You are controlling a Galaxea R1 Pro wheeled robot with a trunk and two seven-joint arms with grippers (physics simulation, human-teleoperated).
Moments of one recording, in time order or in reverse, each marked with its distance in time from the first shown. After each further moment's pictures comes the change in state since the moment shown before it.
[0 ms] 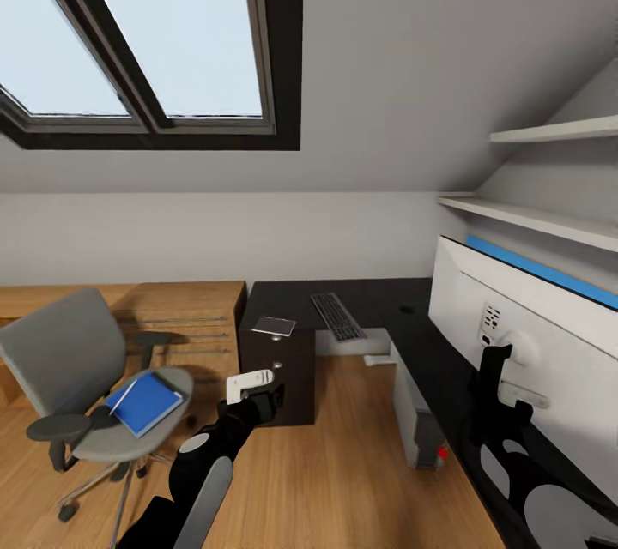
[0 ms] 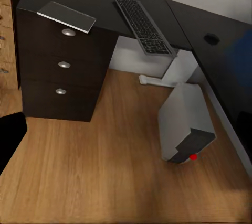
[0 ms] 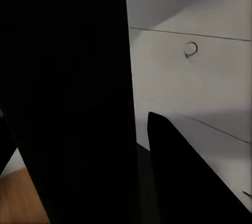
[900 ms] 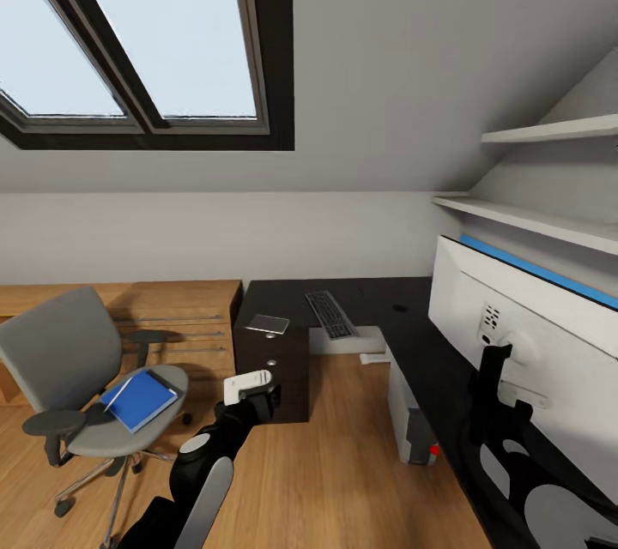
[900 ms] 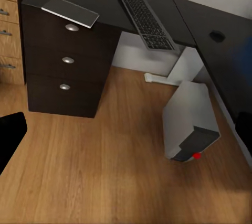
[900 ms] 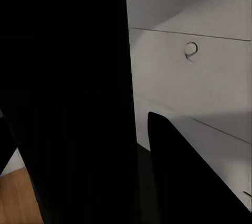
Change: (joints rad) left arm 0.000 -0.001 -0.001 0.003 -0.003 -0.001 0.041; right arm 0.001 0.000 0.010 -0.001 -0.010 -0.002 0.000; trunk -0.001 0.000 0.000
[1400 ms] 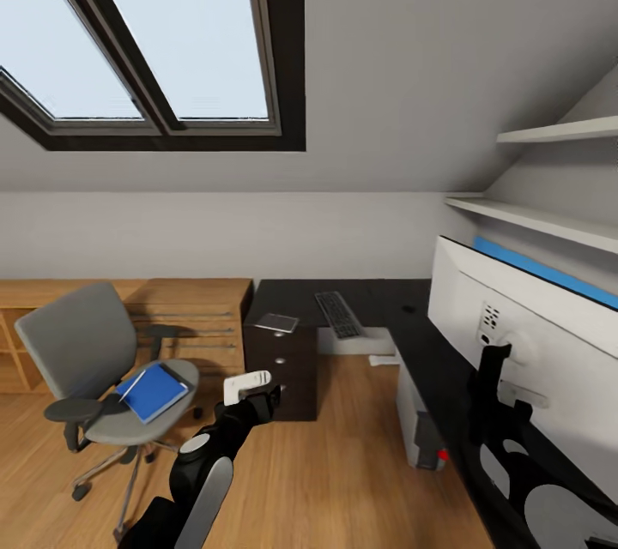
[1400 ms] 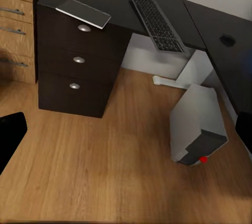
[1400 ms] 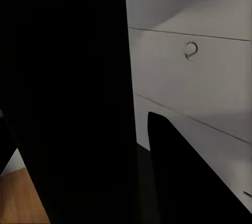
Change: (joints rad) left arm 0.000 0.001 0.001 0.003 -0.001 0.000 0.000; right arm -0.001 0.000 -0.001 0.000 0.005 0.001 0.001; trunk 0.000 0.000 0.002
